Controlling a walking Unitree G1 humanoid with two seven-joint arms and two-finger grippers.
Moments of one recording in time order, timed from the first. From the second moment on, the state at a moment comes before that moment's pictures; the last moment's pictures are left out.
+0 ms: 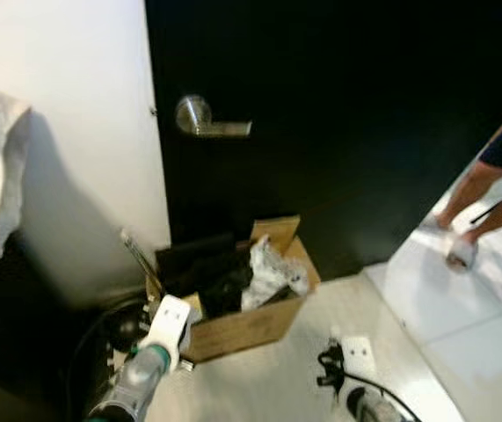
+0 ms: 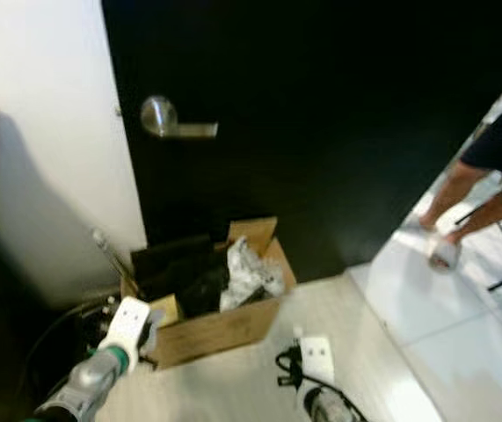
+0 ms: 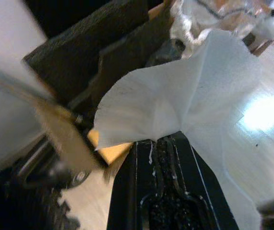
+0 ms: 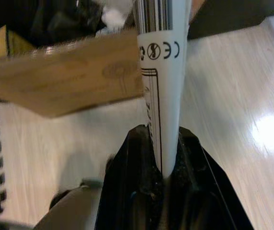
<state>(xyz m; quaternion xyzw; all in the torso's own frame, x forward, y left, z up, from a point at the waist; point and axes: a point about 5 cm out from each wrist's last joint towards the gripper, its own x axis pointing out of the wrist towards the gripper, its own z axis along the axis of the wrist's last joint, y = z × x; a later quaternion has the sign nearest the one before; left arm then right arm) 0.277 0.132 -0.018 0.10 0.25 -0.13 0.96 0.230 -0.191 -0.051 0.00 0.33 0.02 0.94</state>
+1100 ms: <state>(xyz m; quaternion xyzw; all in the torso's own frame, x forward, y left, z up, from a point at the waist) 0.260 0.088 -0.025 0.14 0.24 -0.29 0.92 0.224 -0.191 -0.054 0.00 0.33 0.02 0.94</state>
